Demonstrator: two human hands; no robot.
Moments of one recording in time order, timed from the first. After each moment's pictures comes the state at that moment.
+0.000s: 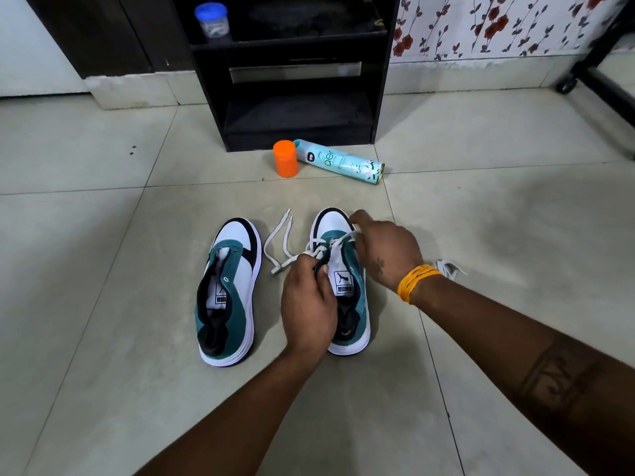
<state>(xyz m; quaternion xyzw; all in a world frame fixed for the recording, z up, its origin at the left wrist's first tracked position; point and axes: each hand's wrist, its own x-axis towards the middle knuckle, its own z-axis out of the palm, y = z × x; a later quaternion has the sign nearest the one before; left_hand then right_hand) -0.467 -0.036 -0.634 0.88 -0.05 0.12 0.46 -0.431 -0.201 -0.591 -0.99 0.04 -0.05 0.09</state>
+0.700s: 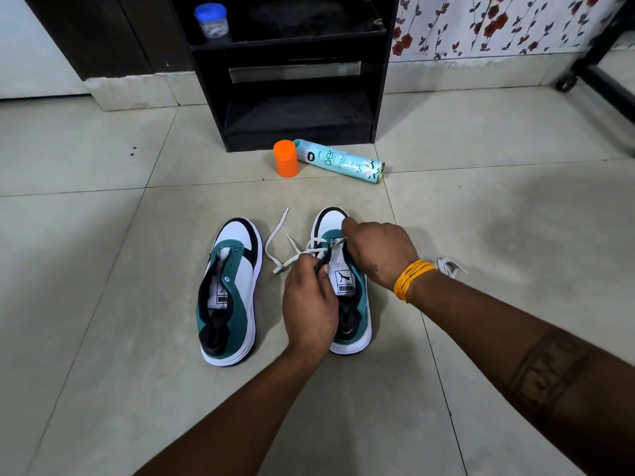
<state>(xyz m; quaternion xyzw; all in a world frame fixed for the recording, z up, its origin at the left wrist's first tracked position) -0.468 -0.037 -0.634 0.88 -0.06 0.13 0.46 -0.428 -0.189 -0.583 -1.00 -0.04 -0.03 -0.03</state>
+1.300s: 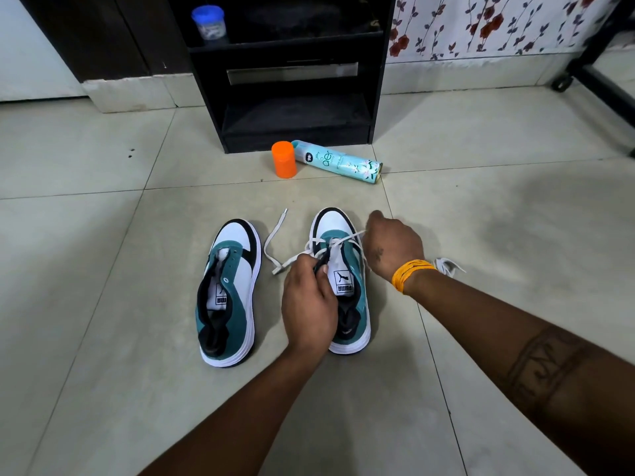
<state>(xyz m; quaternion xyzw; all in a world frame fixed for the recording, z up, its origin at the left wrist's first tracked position) -0.468 -0.037 -0.634 0.88 -0.06 0.12 0.46 -0.426 -0.207 -0.593 -0.99 0.14 0.00 0.08</state>
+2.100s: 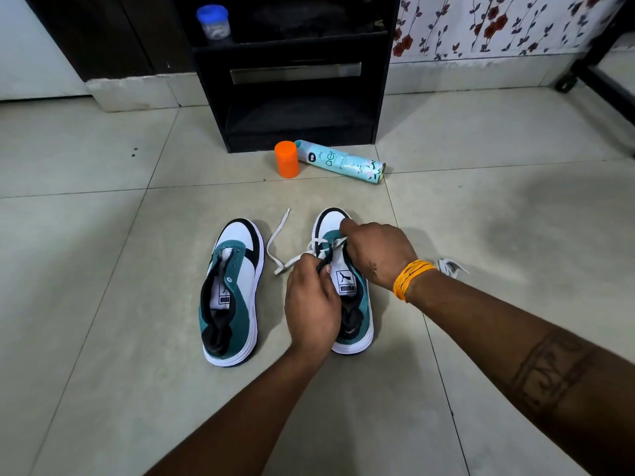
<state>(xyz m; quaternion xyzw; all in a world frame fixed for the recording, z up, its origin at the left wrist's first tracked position) -0.467 -0.038 -0.635 0.88 -0.06 0.13 0.45 -0.425 -0.188 -0.588 -1.00 -0.02 -0.04 0.03</state>
